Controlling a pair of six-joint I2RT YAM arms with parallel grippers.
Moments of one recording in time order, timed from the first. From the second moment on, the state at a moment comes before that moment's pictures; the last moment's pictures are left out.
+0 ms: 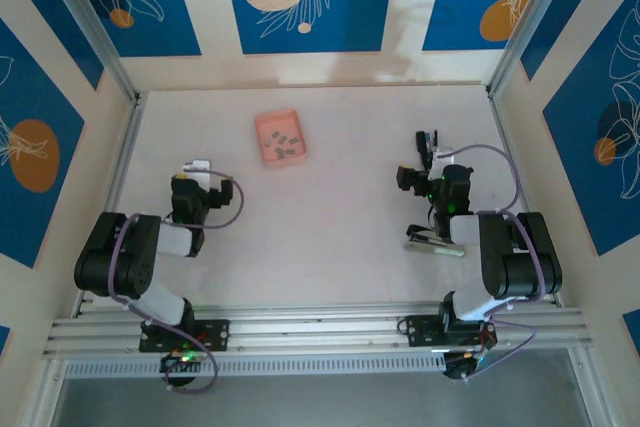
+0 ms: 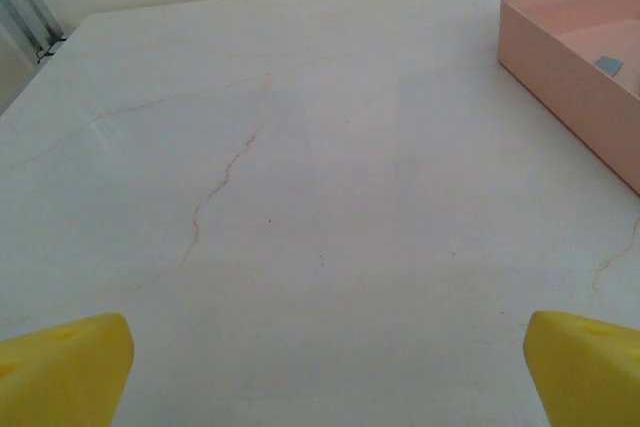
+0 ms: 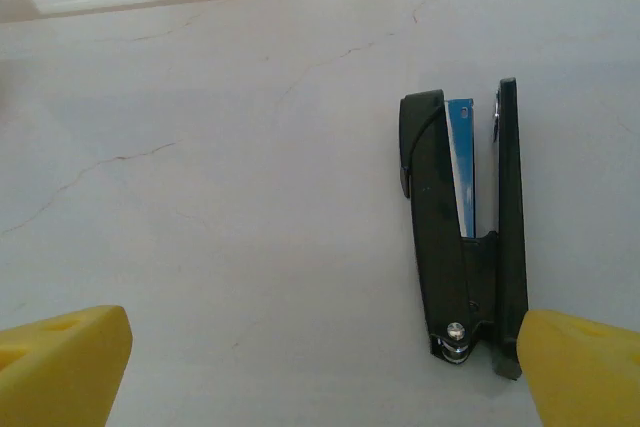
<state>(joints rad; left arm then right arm) -0.09 1.57 0.35 0.86 -0.12 0.05 0.01 1.52 0.42 0.70 -0.12 0.09</state>
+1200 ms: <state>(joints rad) -0.09 1.54 0.36 0.82 -0.11 0.06 0.01 1.51 0.43 0.68 -0.13 0.10</state>
